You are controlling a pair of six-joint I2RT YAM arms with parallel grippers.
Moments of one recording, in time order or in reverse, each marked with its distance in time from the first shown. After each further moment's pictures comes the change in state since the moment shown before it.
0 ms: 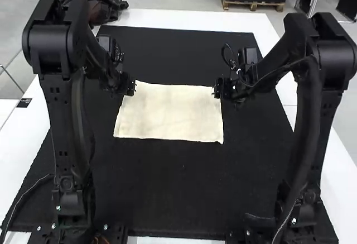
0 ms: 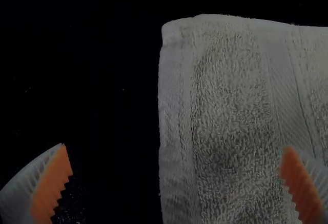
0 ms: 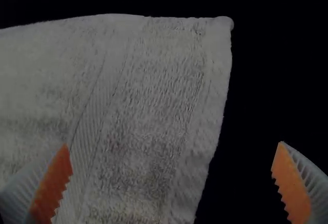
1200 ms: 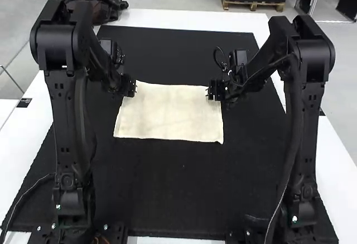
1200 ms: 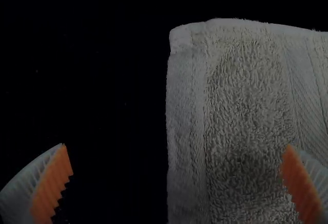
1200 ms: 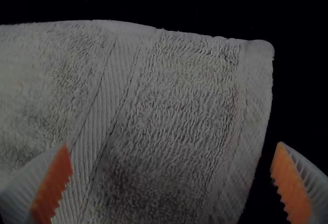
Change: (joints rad) left arm 0.000 0.082 0.038 0.046 -0.008 0.004; right arm 0.039 0.166 0.133 0.018 0.013 -0.041
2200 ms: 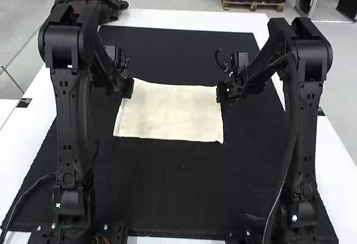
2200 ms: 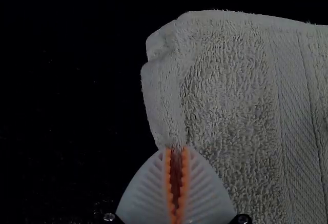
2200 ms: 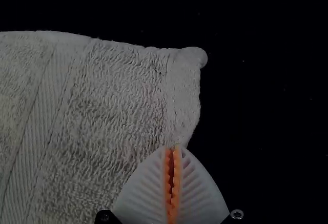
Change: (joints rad) left arm -0.024 0.057 0.000 0.112 -0.043 0.047; right arm -0.024 0.028 0.006 0.046 0.066 -0.070
